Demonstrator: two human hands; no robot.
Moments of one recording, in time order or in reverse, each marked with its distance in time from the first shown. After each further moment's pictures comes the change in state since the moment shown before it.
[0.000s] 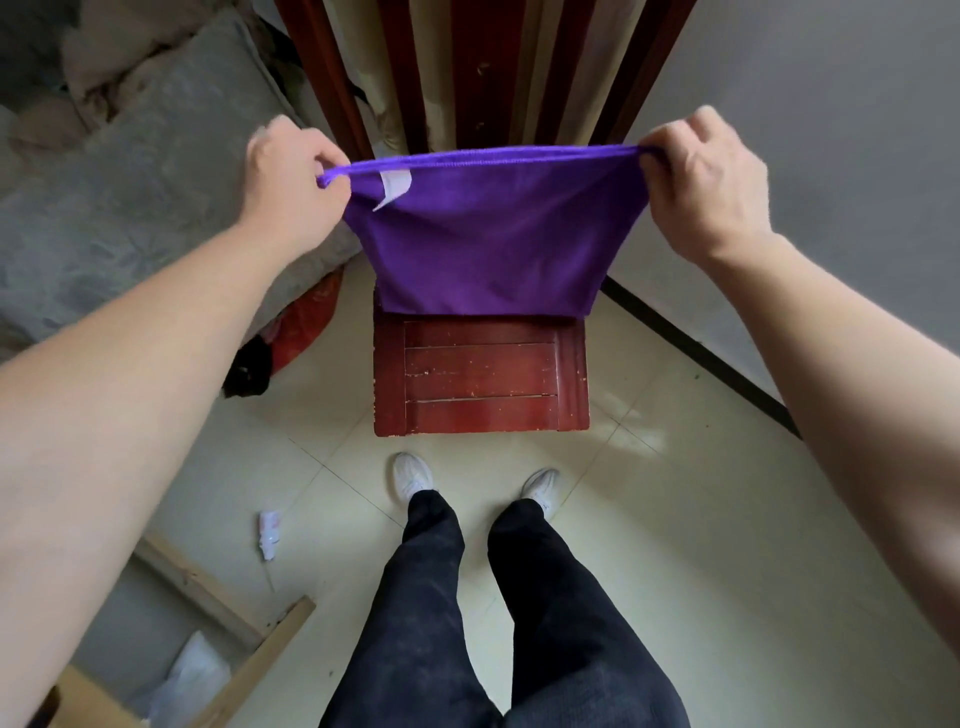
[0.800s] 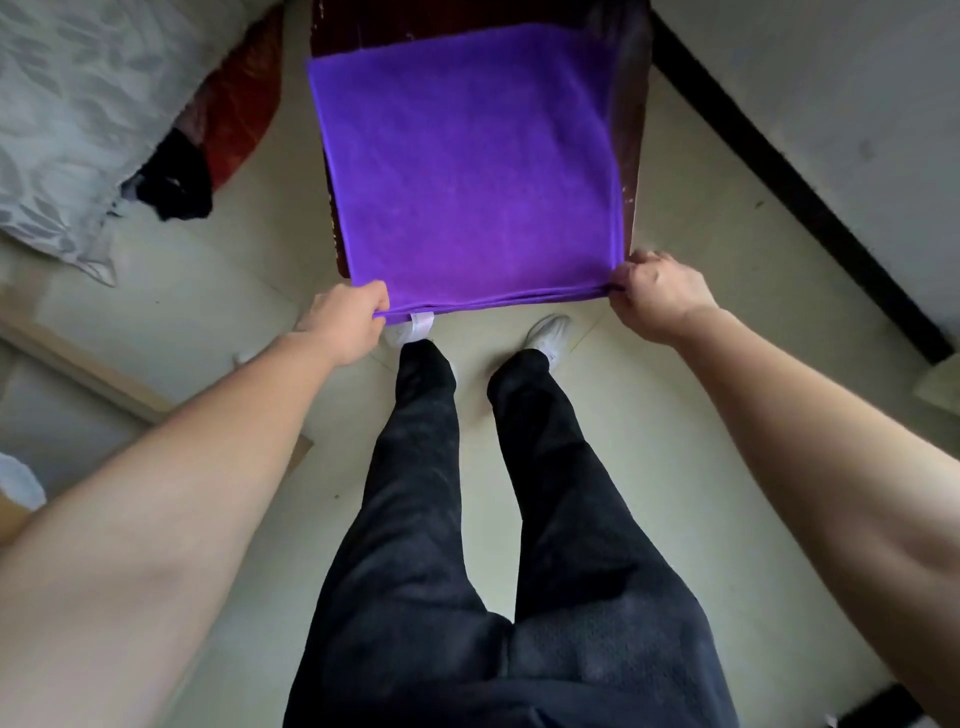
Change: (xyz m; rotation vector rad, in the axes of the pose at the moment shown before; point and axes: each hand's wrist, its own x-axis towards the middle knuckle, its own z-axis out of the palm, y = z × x) left_hand -0.252 -0.079 0.218 0.176 -0.937 -0.197; right_hand -0.234 0.001 0.217 -0.011 -0.977 0.119
